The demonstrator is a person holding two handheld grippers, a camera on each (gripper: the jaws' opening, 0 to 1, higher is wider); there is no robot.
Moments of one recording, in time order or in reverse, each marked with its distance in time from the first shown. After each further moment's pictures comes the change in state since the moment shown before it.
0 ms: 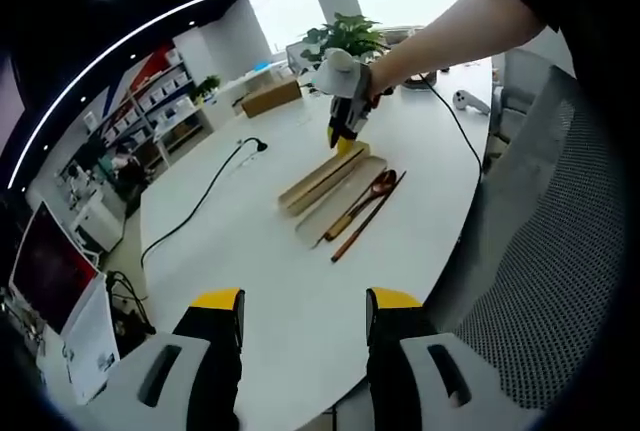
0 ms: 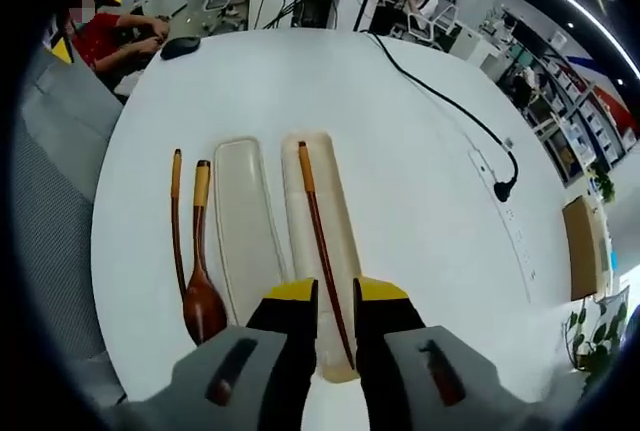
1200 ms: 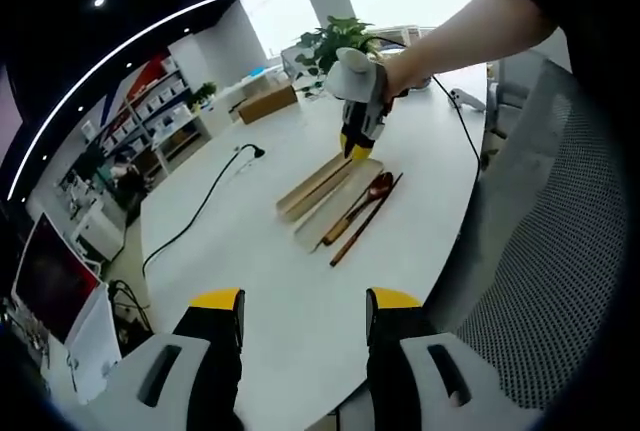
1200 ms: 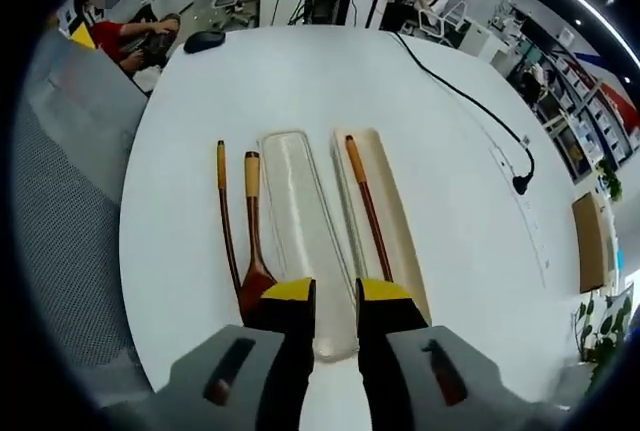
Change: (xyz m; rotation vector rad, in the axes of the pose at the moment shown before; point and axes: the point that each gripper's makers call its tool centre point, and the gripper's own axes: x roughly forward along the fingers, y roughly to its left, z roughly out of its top) left arm 0.000 -0.003 0.004 0.031 -0.016 -0.003; right arm -0.007 0.048 -0.005 -0.004 0.022 0.052
